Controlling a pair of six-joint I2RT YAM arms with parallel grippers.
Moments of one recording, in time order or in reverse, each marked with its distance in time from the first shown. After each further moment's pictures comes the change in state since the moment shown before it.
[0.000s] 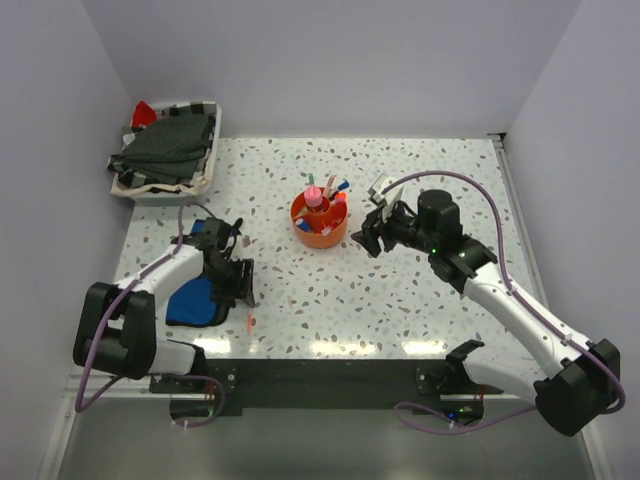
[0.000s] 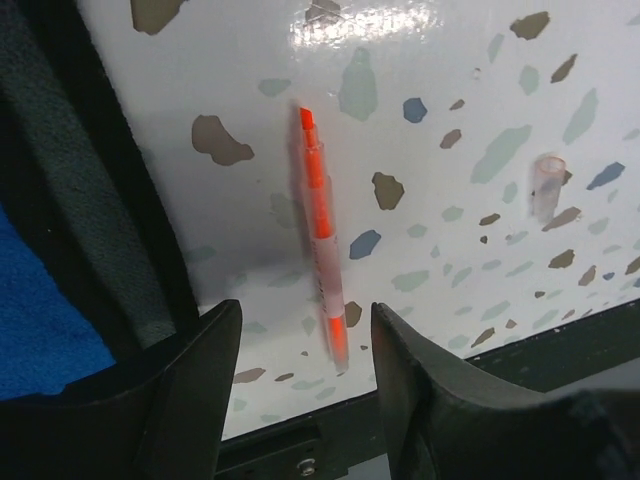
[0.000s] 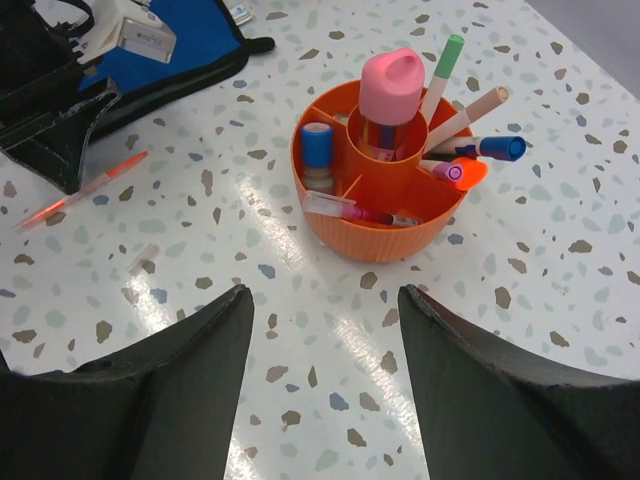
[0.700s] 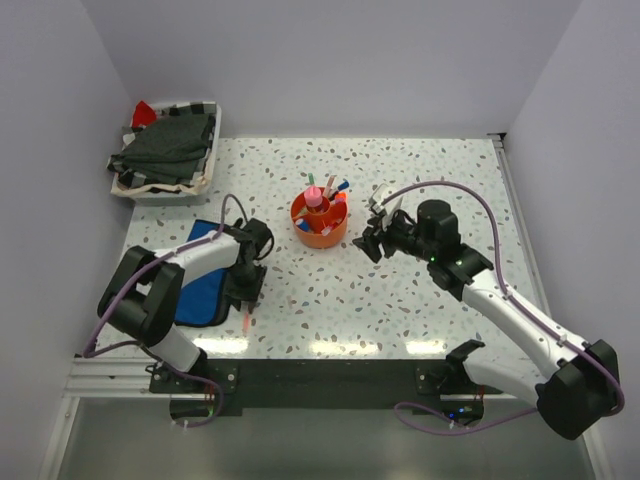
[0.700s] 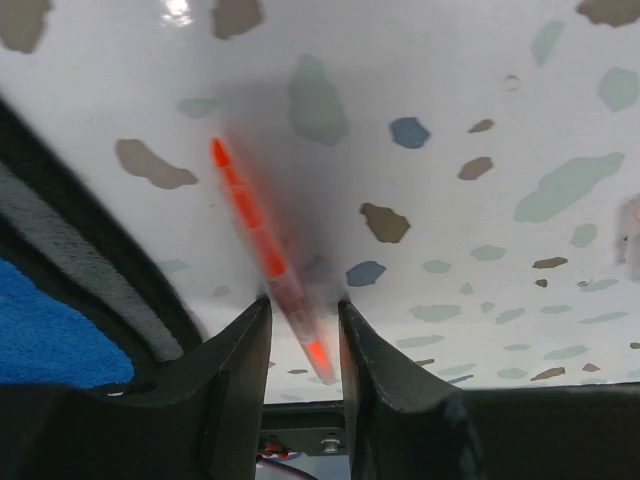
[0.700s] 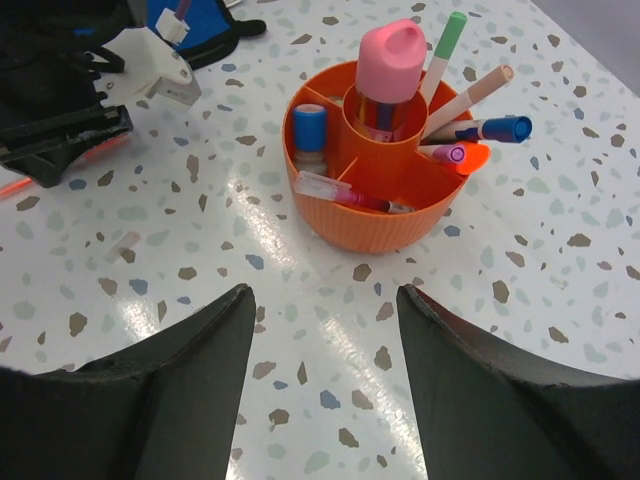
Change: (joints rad) left arm -0.259 0.233 0.134 -0.092 -0.284 -0.107; right arm 0.000 -0.017 -0.100 0.095 0.008 -0.026
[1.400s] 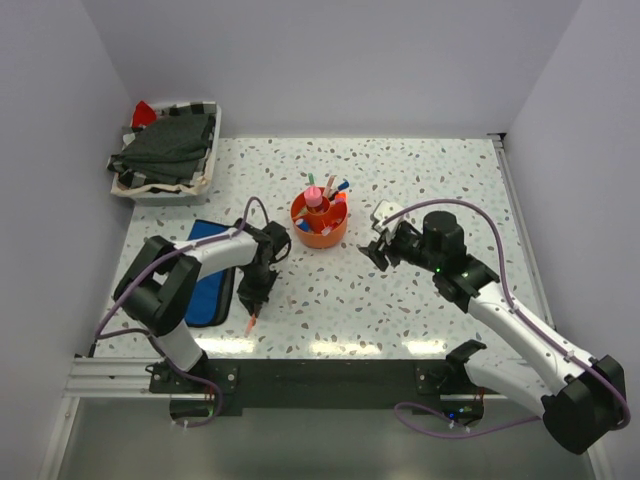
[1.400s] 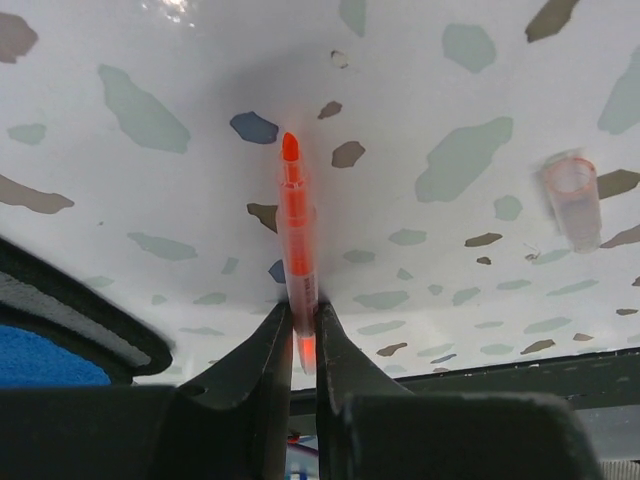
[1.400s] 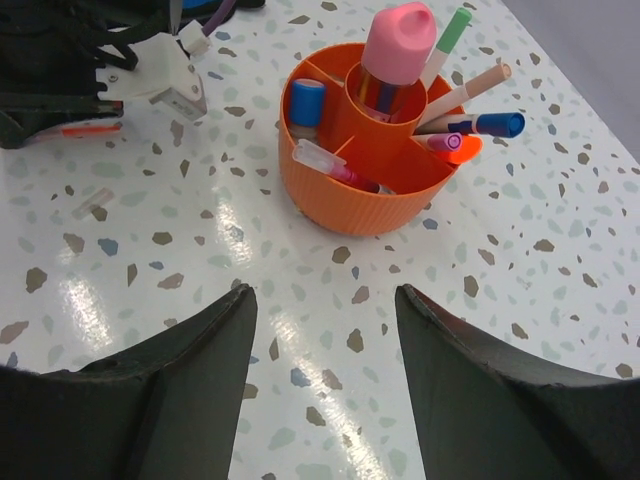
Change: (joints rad) left arm -0.114 0.104 0.087 -0.057 0.032 0.042; right arm 0.000 -0.095 -0.086 -0.006 -0.003 -0.146
